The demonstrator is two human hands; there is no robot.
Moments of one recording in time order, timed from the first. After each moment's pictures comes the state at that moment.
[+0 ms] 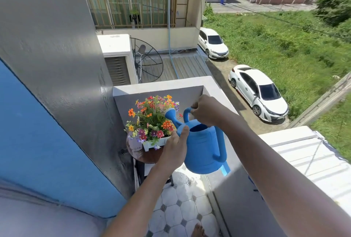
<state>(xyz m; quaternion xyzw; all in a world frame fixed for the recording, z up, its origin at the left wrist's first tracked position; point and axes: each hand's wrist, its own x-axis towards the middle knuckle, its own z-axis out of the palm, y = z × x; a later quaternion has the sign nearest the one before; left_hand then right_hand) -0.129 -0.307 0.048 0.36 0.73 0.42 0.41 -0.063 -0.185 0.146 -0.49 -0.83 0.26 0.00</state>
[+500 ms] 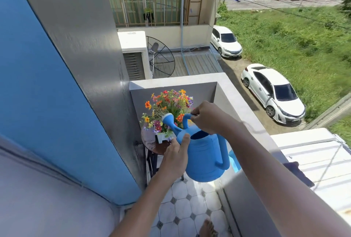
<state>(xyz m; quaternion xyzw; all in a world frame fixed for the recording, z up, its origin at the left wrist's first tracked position) -0.135 -0.376 0.033 0.32 0.77 0.40 0.38 -0.074 -0.249 0.135 -0.44 -0.85 0.29 0.00</state>
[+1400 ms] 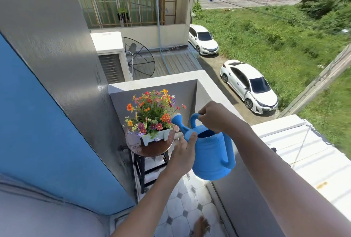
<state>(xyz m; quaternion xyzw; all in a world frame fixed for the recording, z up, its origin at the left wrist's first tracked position) -0.096 -0.342 0.036 0.40 0.73 0.37 0.42 -0.023 -0.232 0.133 -0.54 -0.78 0.30 0.01</state>
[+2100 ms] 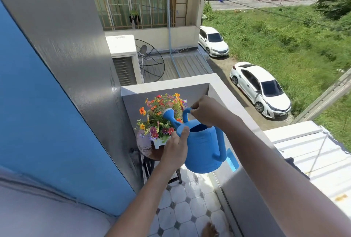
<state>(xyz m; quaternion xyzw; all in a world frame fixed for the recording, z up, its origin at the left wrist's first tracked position) -0.158 -0.343 0.047 0.35 0.75 0.40 0.39 -0.090 -0.226 0.142 -0.50 -0.82 0.29 0.03</state>
